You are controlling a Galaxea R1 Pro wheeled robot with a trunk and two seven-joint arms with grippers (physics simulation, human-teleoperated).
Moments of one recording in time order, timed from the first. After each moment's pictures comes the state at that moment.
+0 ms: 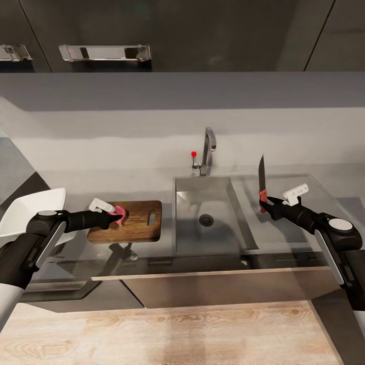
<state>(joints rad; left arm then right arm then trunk) -0.80 0.44 -0.19 -1.22 0.20 0.65 -0.70 -0.65 -0.41 0.00 -1.48 -0.05 0.47 0.47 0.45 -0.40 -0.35</state>
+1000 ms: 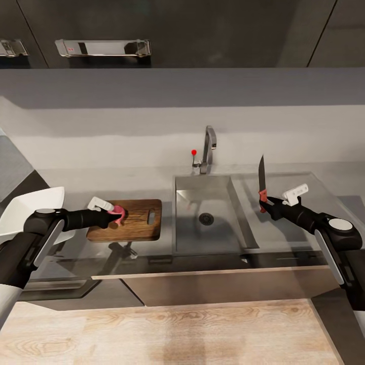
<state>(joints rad) -0.80 0.44 -0.18 -1.26 0.21 0.71 -0.69 -0.65 -0.41 0.00 -1.48 -0.05 0.47 0.47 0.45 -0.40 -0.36</state>
